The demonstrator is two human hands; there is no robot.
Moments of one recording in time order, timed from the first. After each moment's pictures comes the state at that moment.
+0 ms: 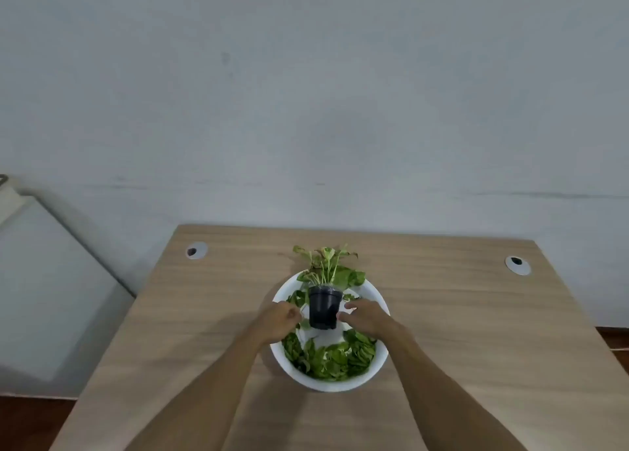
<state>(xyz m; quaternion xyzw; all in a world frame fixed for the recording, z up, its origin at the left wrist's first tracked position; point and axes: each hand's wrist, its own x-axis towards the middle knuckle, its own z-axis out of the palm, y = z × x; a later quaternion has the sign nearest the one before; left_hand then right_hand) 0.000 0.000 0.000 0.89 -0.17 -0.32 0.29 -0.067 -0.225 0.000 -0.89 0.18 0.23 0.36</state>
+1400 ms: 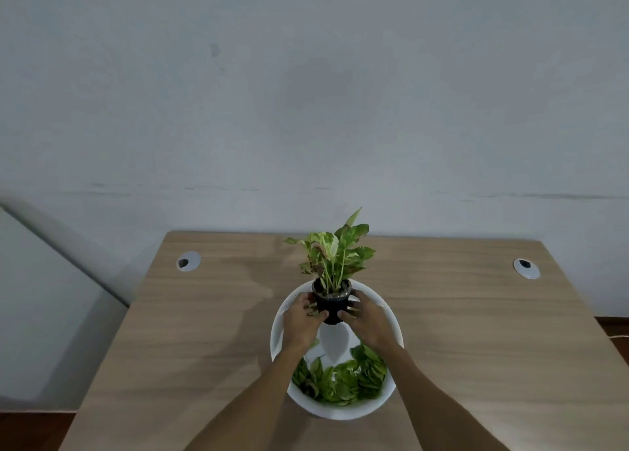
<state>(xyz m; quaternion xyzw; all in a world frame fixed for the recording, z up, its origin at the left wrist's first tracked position) 0.024 -0.060 -0.035 0.79 0.01 -0.18 0.59 -0.030 -0.217 -0.035 -0.80 0.22 0.05 0.56</state>
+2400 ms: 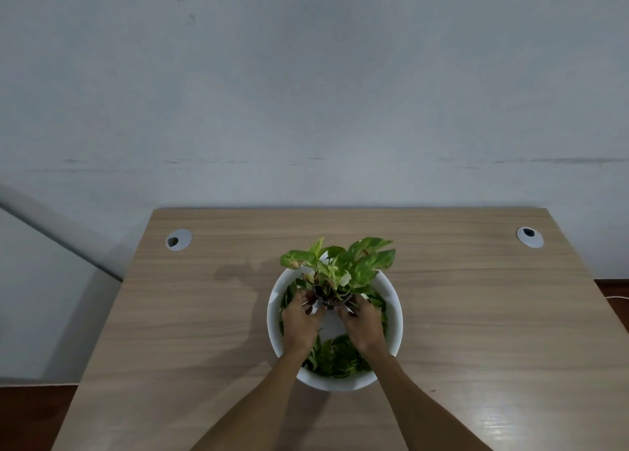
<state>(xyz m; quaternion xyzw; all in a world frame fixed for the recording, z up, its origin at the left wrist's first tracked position) -0.006 -0.058 -0.073 0.83 0.01 -0.15 0.54 -0.060 -0.192 -0.085 -0.83 0.25 -0.04 0.49</state>
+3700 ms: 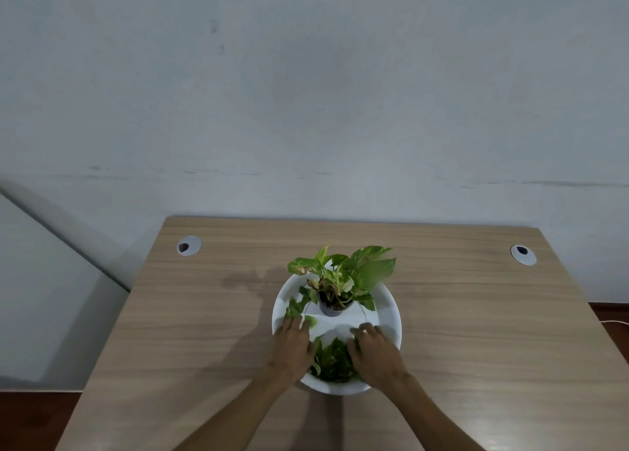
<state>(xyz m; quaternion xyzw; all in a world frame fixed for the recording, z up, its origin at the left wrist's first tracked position) -0.026 -0.009 -0.057 0.94 -0.28 -0.16 0.09 -0.110 -0.192 -0.054 -0.97 0.12 0.10 0.19</state>
